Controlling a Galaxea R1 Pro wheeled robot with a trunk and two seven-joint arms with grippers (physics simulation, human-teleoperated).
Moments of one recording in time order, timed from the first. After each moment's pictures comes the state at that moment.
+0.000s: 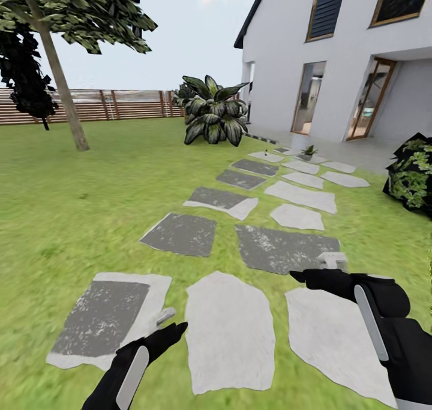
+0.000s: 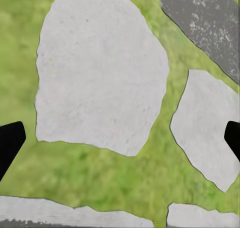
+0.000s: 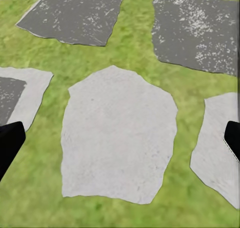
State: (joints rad) left arm -0.33 -0.12 0.04 -0.96 0.45 0.47 0.02; right arm -0.43 -0.19 -0.11 -1.61 -0.08 1.04 0.36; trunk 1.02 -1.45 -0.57
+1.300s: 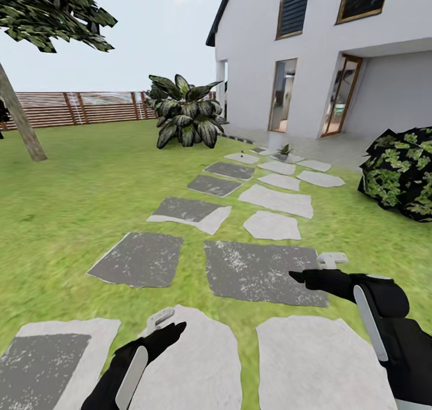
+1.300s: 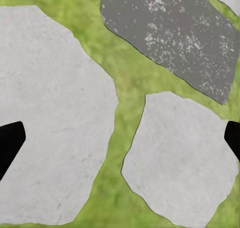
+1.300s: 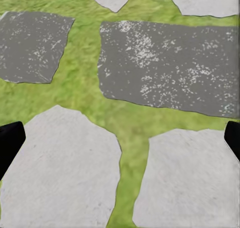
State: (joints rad) left arm -0.33 -0.11 0.04 -0.96 0.44 0.47 0.03; right arm -0.43 -0.19 -0.11 -1.61 -0.08 1.04 0.36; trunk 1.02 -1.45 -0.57
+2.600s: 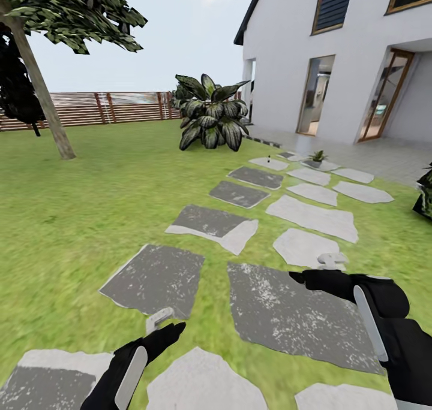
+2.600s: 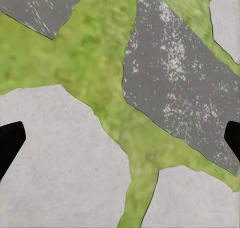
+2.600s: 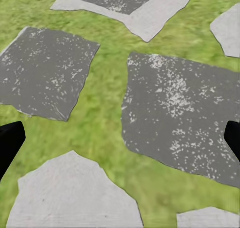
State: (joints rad) left arm -0.33 -0.11 0.05 -0.96 0.44 0.47 0.03; right arm -0.43 -0.19 -0.11 -1.61 -0.08 1.04 0.36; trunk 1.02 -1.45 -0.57
